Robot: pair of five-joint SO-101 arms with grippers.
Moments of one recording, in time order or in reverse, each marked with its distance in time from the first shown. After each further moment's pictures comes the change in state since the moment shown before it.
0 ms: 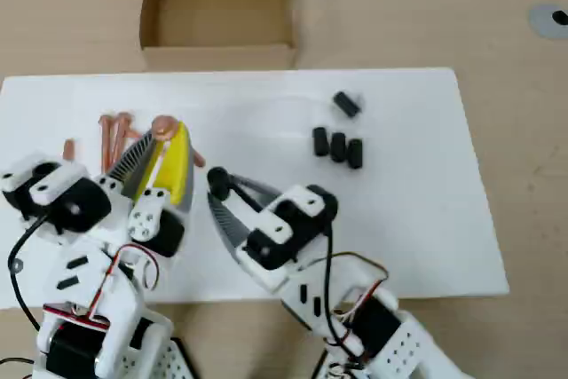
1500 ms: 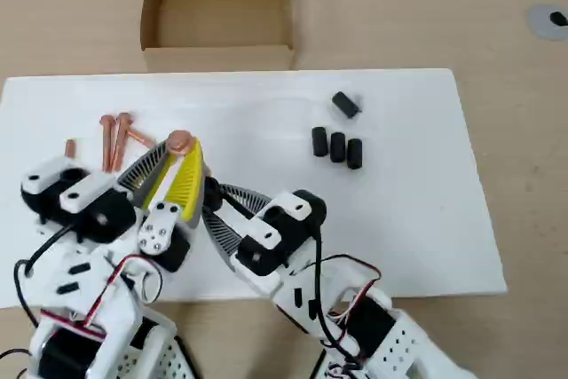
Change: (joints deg) left arm 4.6 0.1 -4.7 9.8 -6.9; right arm -2.7 0.0 1.8 -0.2 -0.1
